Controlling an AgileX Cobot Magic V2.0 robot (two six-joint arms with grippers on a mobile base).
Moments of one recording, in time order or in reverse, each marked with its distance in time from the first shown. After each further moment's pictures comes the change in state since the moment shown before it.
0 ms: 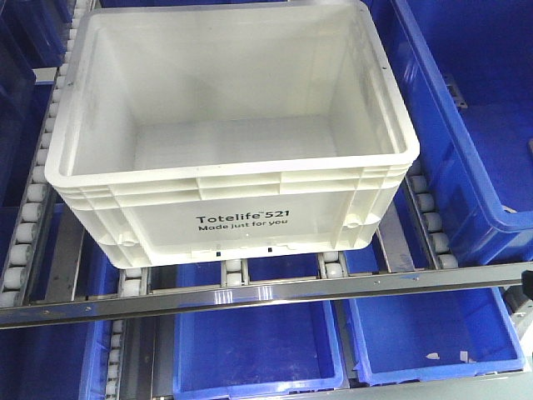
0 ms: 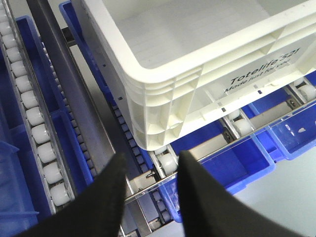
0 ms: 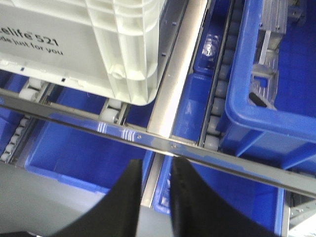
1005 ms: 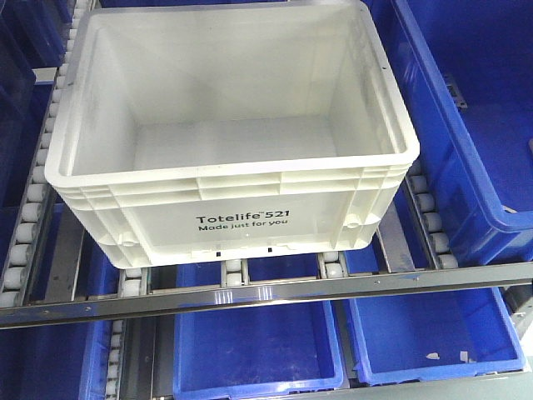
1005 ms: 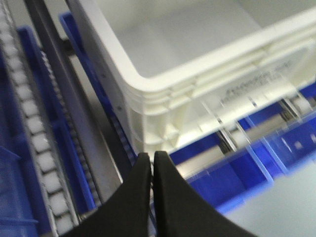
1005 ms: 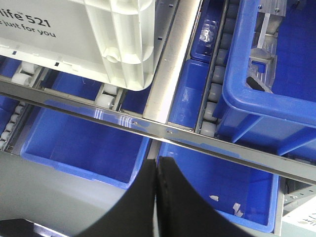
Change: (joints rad) left arm 0.040 -0.076 0.028 -0.022 -0.046 0.003; right arm 0.000 0.000 0.000 -0.010 0.030 0.000
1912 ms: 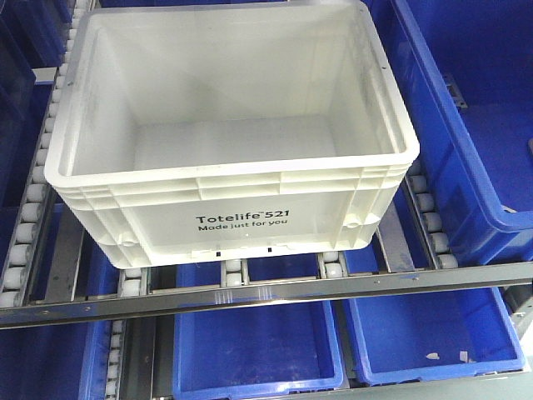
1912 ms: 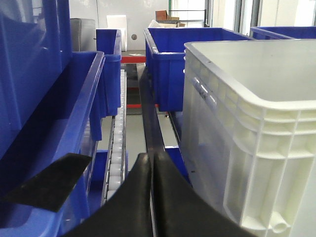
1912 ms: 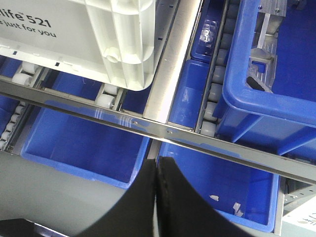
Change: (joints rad) left arm 0.242 -0.551 0.748 -0.022 -0.823 -0.017; right arm 0.000 0.000 0.000 0.001 0.002 0.000
